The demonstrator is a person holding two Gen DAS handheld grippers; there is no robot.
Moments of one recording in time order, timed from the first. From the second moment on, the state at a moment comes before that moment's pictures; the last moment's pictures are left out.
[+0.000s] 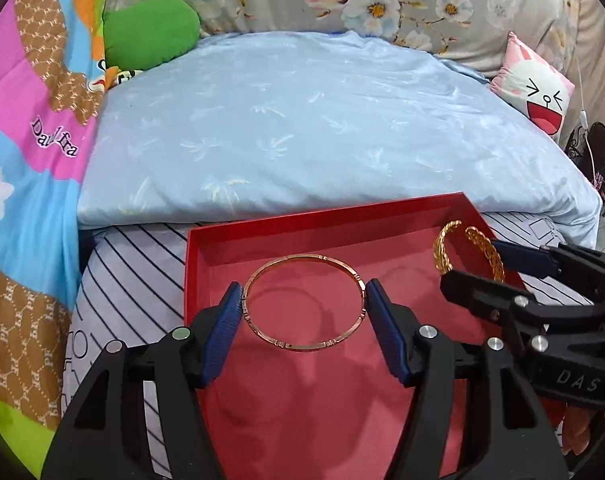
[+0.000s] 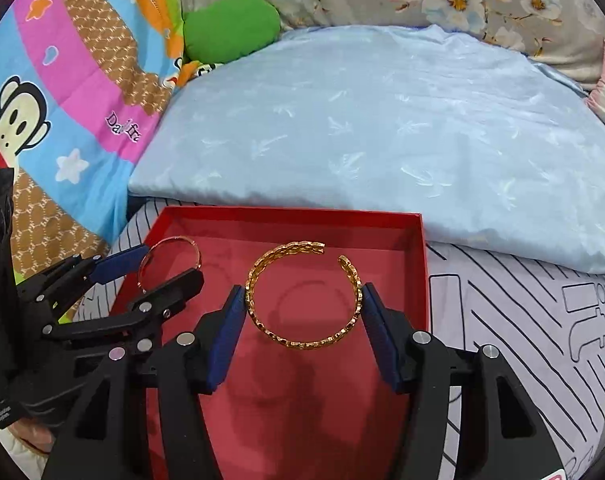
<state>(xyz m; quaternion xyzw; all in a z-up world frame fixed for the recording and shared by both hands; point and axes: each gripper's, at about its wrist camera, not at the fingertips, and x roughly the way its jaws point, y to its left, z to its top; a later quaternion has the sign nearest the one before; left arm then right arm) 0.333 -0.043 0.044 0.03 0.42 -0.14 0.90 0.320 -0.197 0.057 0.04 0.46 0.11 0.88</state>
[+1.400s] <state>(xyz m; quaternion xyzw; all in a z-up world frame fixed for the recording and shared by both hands) 0.177 0.025 0.088 -0.01 0.37 -0.12 0.92 0.123 -0.194 0.098 0.02 0.39 0.07 0.92</state>
